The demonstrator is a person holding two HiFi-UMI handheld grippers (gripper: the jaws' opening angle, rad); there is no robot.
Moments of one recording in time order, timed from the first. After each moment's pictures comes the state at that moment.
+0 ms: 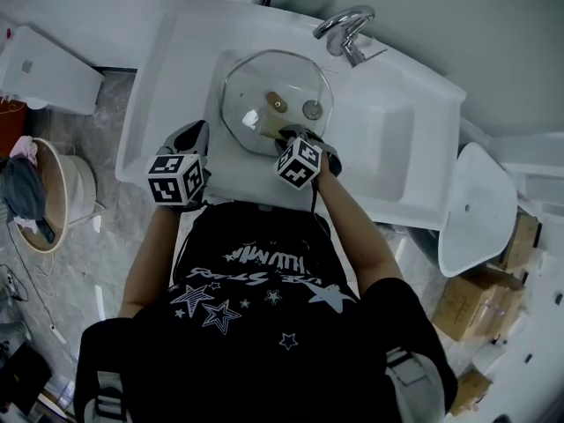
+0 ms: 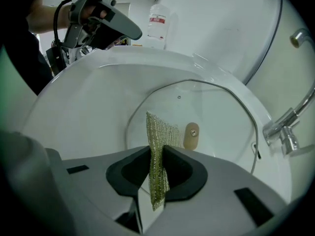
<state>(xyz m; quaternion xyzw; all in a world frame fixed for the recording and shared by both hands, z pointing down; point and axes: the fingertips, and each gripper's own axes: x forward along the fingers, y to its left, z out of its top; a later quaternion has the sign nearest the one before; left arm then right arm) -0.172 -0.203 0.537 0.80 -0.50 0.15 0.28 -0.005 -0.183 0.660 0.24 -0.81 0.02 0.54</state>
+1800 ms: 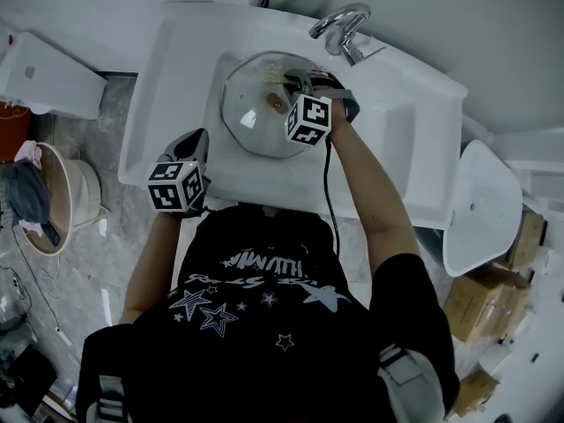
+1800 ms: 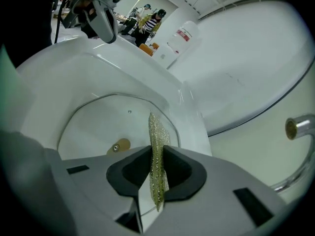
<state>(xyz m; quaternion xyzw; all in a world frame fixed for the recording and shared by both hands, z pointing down) -0.173 -0.190 0.542 0.80 -0.50 0.16 0.29 0.001 -0.314 0.576 0.23 -0.76 -0.26 0.55</state>
